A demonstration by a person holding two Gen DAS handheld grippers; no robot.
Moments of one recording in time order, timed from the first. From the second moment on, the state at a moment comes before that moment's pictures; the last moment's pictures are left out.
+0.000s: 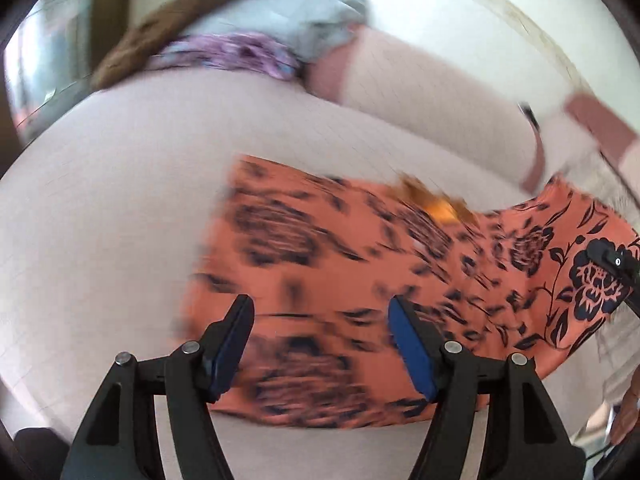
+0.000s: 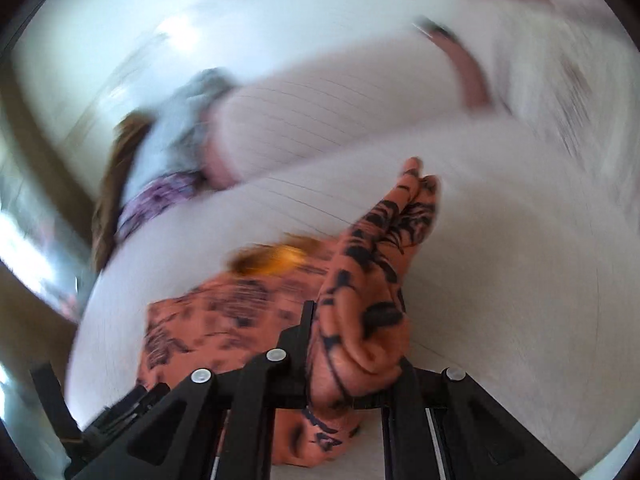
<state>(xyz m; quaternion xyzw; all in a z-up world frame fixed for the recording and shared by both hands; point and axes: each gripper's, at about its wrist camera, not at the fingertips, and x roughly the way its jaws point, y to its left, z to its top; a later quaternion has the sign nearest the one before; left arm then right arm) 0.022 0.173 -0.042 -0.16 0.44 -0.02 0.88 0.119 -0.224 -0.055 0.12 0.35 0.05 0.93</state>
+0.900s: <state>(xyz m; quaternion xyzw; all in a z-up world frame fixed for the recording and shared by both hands) 0.164 0.140 -0.073 -0.23 0.56 -0.18 0.77 0.087 -0.059 -0.123 0.02 0.38 0.22 0.90</state>
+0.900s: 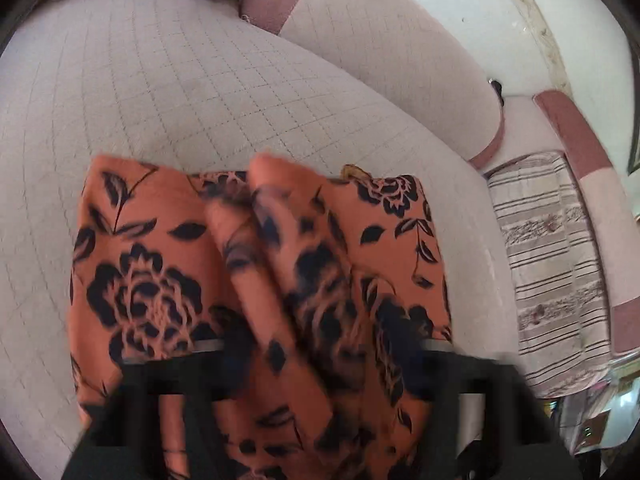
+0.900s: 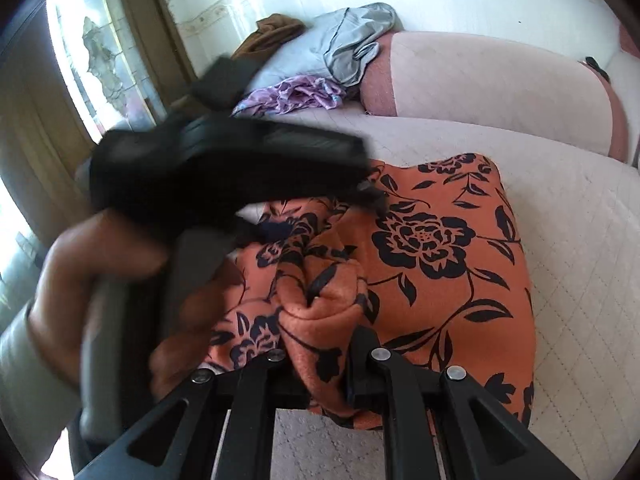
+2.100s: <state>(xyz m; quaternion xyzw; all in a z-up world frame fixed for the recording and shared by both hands) 0.049 0.243 -0.048 -0.24 0.48 -0.13 0.83 0.010 -0.030 -0.138 0.06 0.39 0.34 0.85</state>
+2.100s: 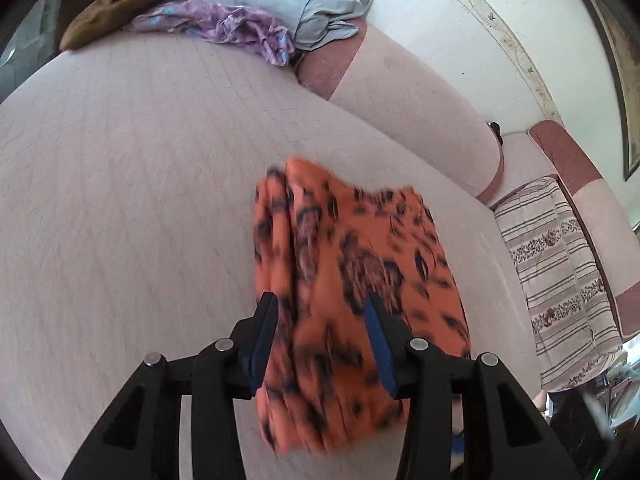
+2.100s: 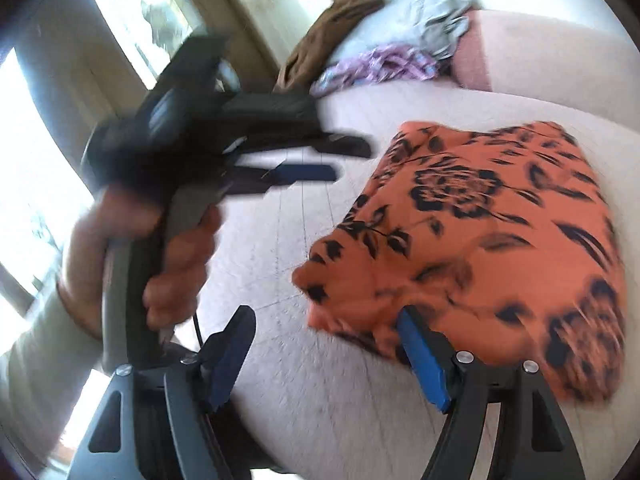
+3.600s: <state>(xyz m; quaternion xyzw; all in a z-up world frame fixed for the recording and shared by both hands) 0.106 0.270 -0.084 -0.24 0.52 -0.08 0.82 0.242 -0.179 -0.194 0.34 0.53 0.24 0.74</state>
